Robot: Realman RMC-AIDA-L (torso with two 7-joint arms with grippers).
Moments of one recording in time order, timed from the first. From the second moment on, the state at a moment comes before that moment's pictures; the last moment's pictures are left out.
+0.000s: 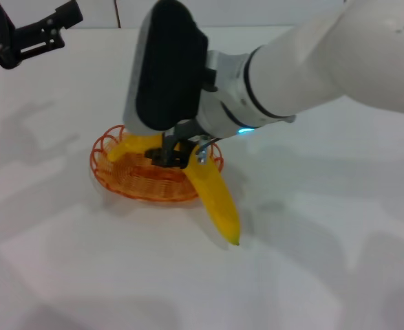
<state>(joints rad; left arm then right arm) -0.47 -2.02 0.66 0.80 1.50 1.69 -1.06 0.79 2.04 -2.03 -1.35 -2.51 -1.02 2.57</state>
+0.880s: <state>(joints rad) -0.51 -2.03 0.66 0.78 1.53 1.69 -1.05 0.87 2.05 -2.11 -1.21 -2.50 -0.86 2.57</state>
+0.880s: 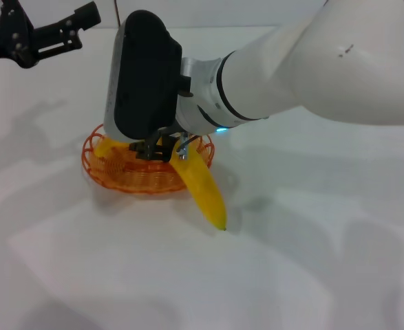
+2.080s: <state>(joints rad) -0.49 -2.03 0.65 0.78 1.52 1.69 -1.05 0.81 2.04 -2.01 -1.29 -2.54 -0.89 2.58</state>
